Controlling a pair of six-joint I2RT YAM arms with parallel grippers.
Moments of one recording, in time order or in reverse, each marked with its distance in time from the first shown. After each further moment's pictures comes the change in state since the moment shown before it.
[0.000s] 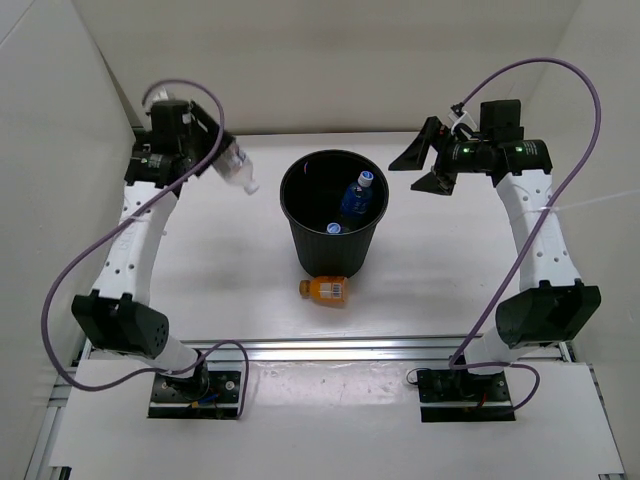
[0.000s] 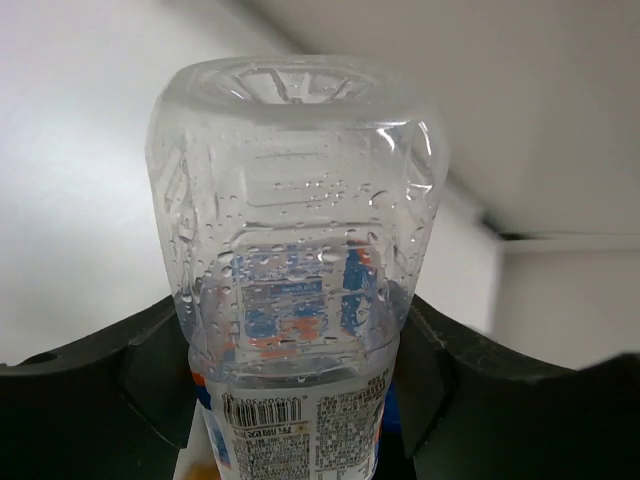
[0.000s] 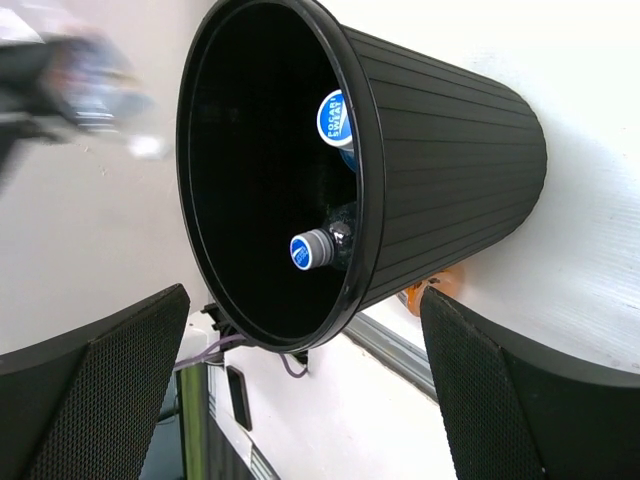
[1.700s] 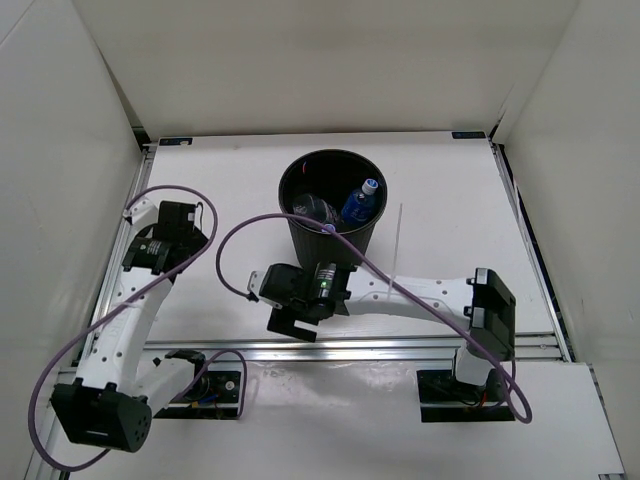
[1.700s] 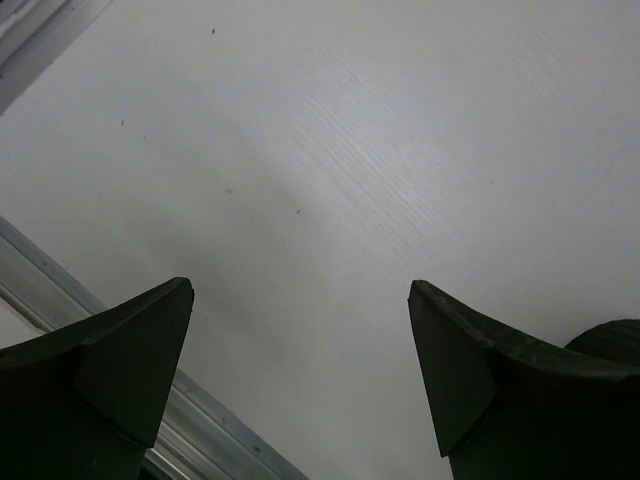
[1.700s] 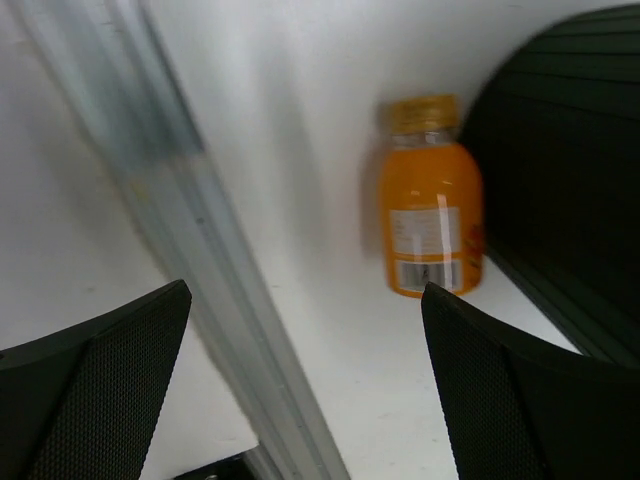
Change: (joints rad) left arm -0.019 -0.480 -0.597 -0.256 -0.497 -0.018; right arm 1.271 0.172 -0.262 0.033 0.943 -0.634
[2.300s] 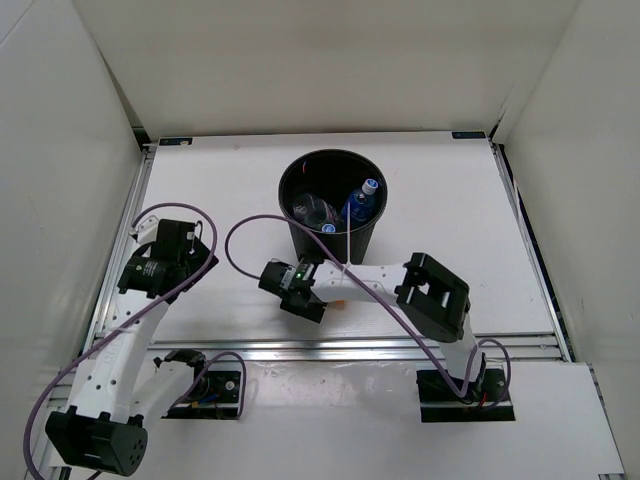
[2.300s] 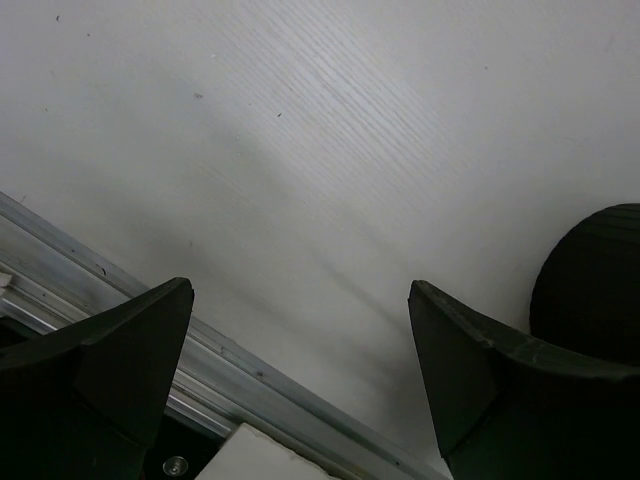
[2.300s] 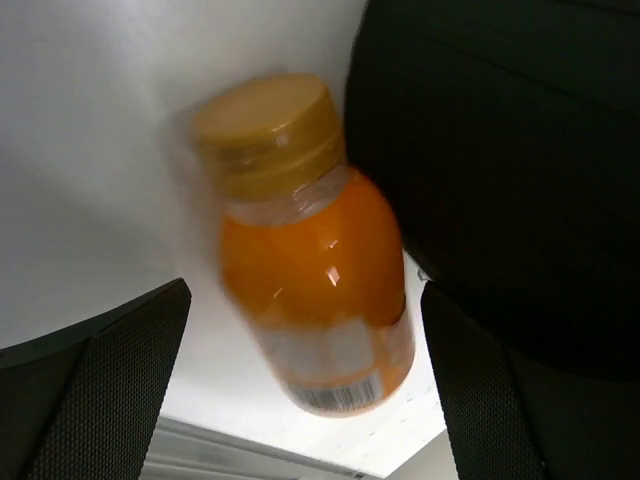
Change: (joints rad) left arm -0.026 -0.148 -0.105 -0.088 0.177 -0.037; right arm -0.123 0.269 -0.042 0.082 0.327 0.054
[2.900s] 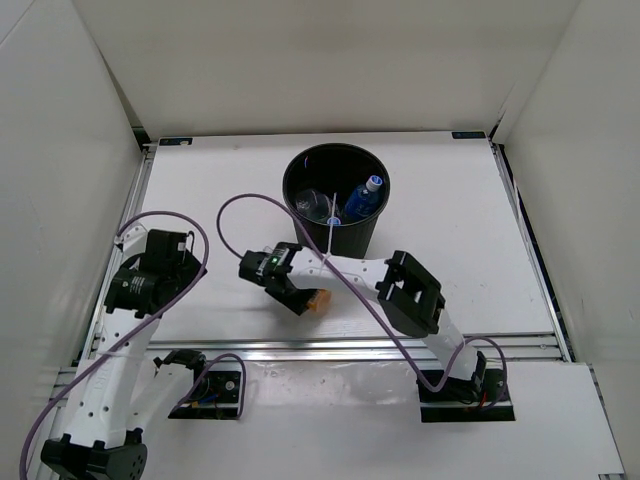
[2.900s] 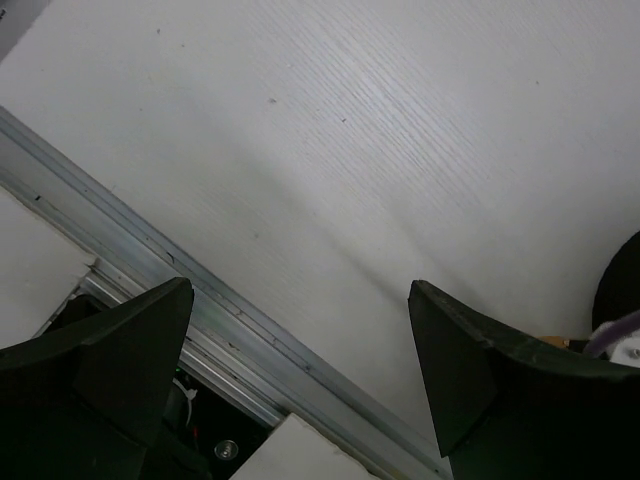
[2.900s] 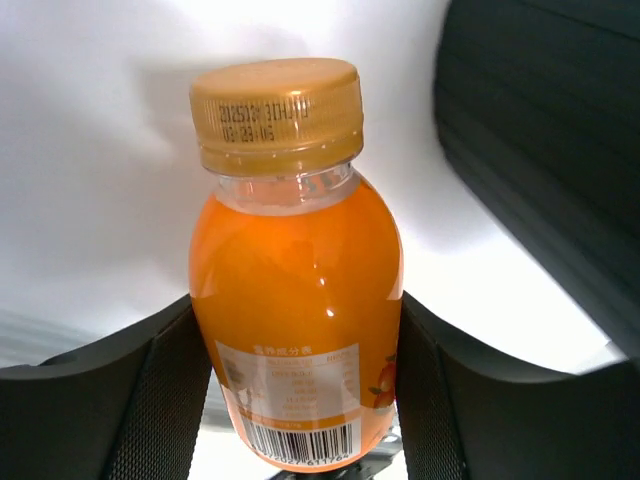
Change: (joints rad) left arm -0.001 -0.093 0.051 -0.146 -0.081 0.019; right arm -0.036 0.177 0.315 -0.271 -0.116 0.262
